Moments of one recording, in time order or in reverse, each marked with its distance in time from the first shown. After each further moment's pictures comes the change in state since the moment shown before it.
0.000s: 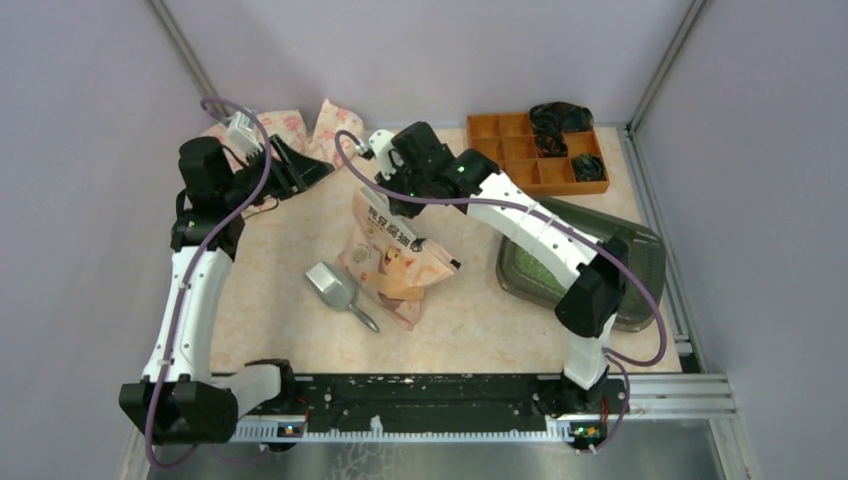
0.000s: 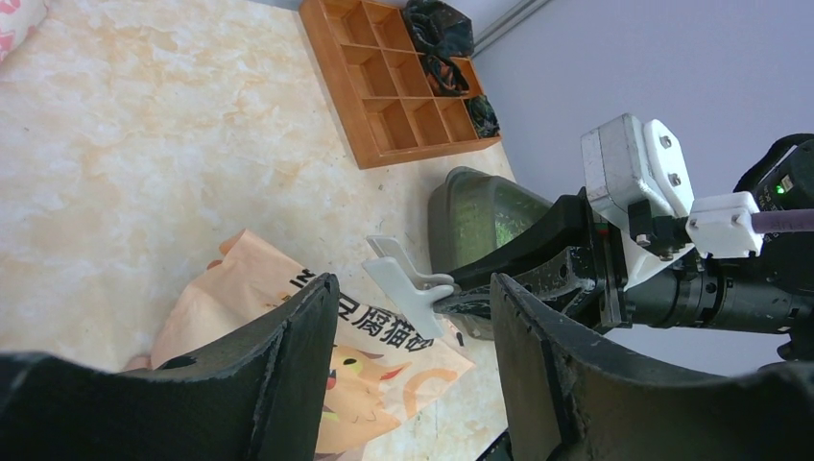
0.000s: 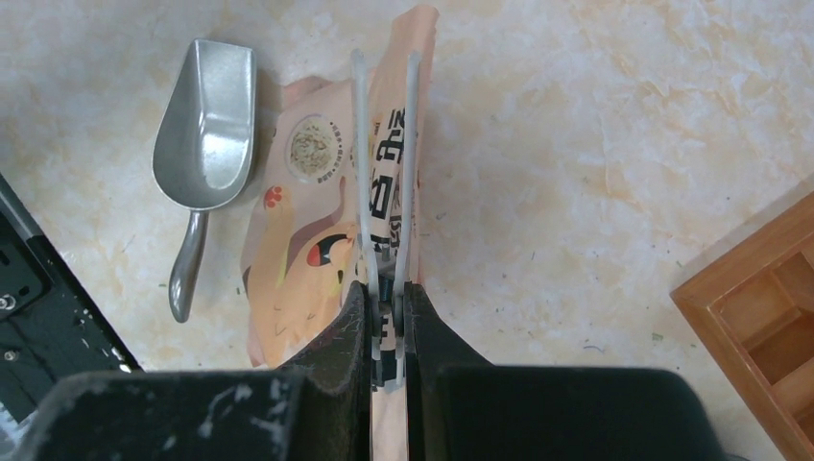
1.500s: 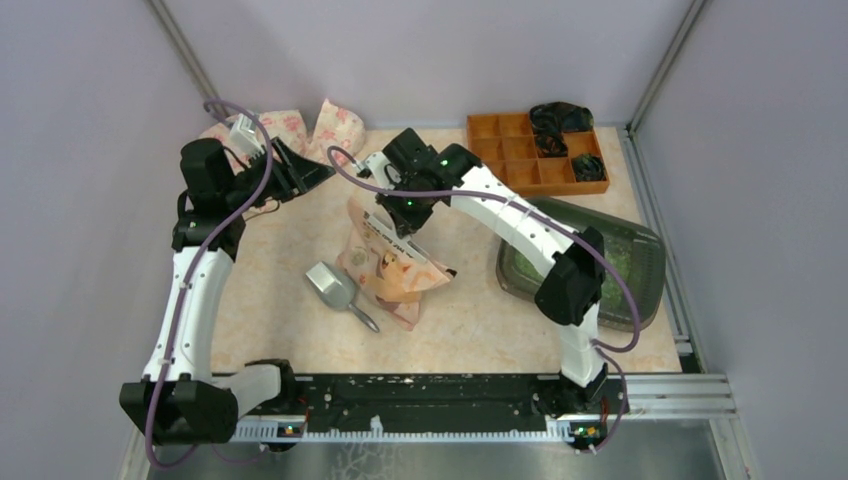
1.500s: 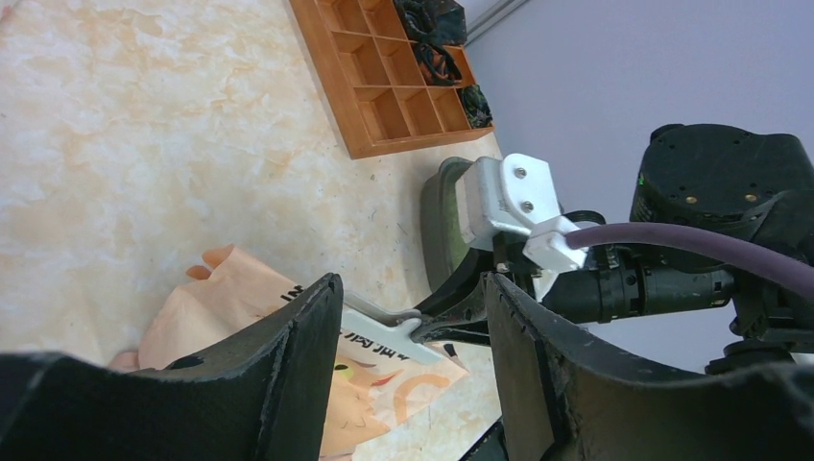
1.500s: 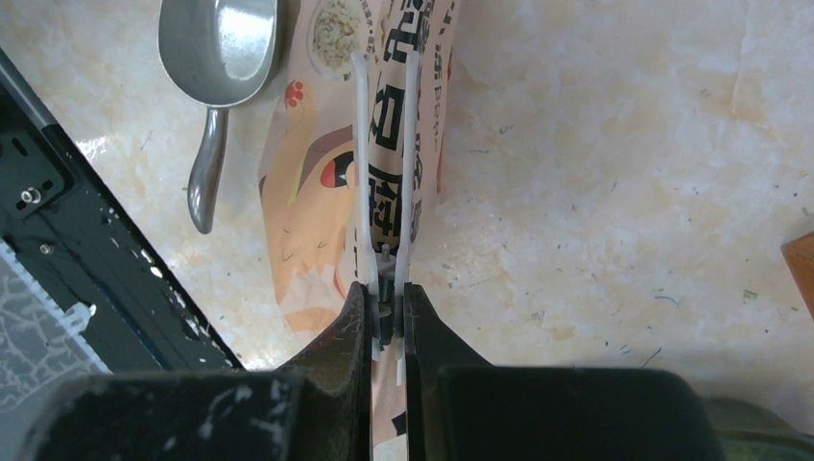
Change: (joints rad) left arm 0.001 0.000 -0.016 0.002 0.026 -0.008; right arm -0.008 0.125 0.113 -0.255 -0.098 -0.010
